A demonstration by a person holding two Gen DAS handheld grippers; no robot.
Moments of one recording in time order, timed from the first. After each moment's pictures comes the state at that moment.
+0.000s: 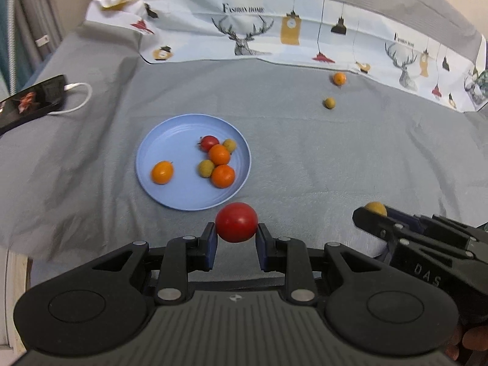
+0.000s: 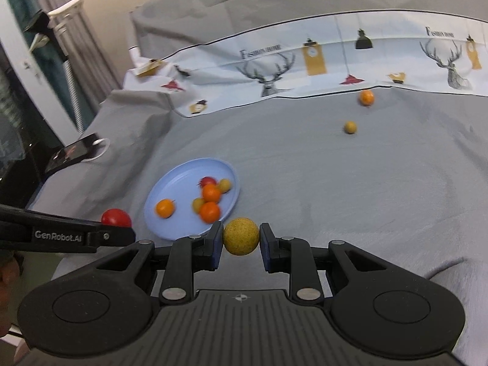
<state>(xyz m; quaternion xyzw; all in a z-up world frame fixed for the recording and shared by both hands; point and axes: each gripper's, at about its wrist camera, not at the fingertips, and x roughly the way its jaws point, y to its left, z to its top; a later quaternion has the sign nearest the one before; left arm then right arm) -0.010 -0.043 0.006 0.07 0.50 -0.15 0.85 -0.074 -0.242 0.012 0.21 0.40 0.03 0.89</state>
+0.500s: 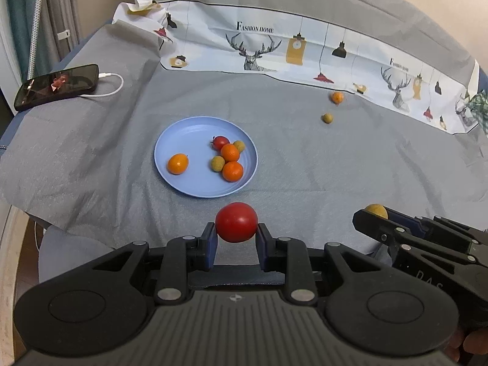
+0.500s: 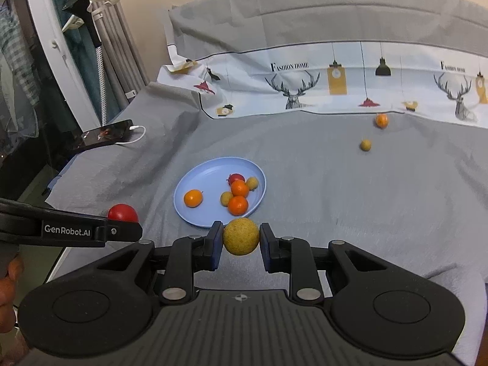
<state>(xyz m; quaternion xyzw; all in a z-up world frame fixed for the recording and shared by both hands) -0.053 -0.001 0.023 0.03 0.47 -0.15 0.87 -0.112 -0.197 0.047 0.15 0.38 0.05 0.91</state>
